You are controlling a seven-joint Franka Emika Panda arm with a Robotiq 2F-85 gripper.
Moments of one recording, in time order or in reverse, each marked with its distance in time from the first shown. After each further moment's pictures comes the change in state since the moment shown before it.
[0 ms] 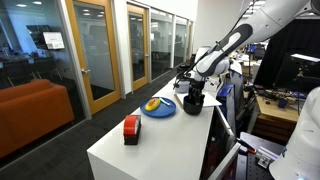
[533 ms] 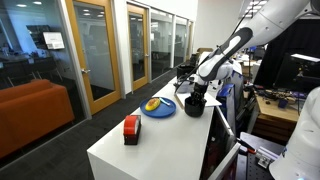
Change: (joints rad) arm -0.004 0.000 -0.002 -0.073 0.077 0.089 -0.132
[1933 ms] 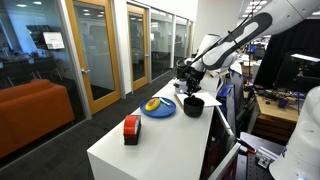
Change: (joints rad) arm 0.042 -0.163 0.012 0.020 -0.133 0.030 0.210
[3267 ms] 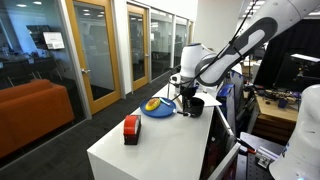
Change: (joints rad) arm 0.156 0.064 0.154 0.011 -0.169 -0.192 0.750
